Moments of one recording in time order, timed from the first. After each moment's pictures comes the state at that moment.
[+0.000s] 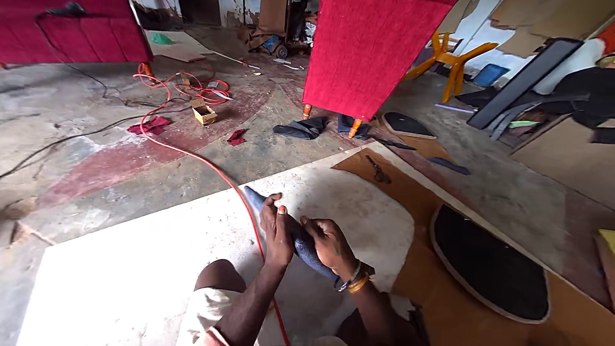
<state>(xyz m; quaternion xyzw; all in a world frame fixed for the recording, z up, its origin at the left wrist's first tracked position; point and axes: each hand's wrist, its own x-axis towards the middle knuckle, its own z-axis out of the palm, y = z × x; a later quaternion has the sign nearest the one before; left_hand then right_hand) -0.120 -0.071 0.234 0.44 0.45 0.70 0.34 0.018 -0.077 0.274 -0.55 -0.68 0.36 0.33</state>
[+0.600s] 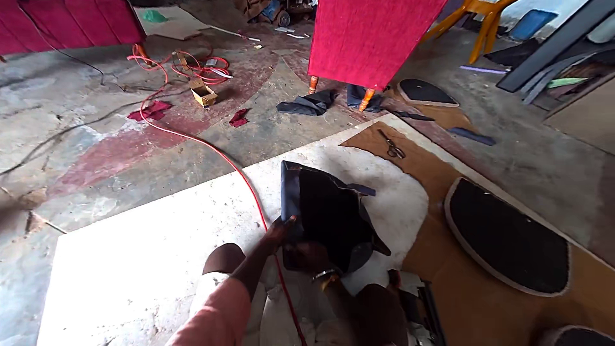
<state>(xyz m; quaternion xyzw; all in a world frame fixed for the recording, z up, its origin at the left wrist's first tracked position) -0.138 -0.032 0.057 0.33 0.50 0.34 0.72 0.016 -0.098 0.095 -0.61 -0.74 0.29 0.00</state>
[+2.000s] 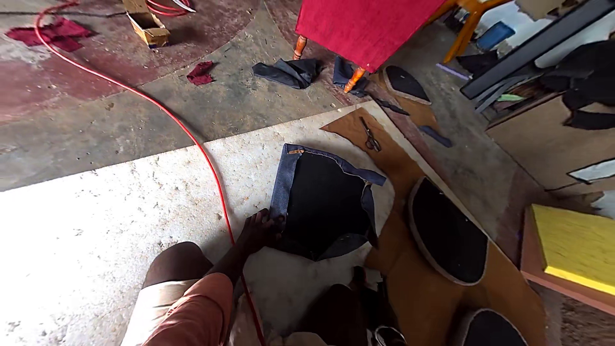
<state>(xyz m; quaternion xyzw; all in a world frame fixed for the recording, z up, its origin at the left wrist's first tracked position) -0.107 -0.013 -0.057 0.78 0.51 0.11 0.34 0.330 -0.234 -0.016 -0.88 -0.42 0.18 -0.09</state>
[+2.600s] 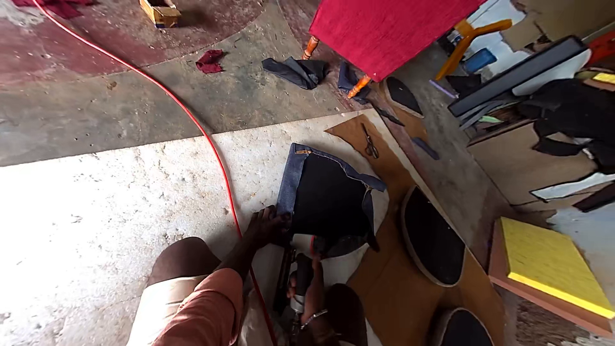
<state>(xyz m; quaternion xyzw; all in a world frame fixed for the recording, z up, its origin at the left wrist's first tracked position) -0.110 -0.006 -0.051 0.77 0.49 0.15 0.37 0.028 -0.156 0.087 -0.65 -0.12 0.60 0.45</state>
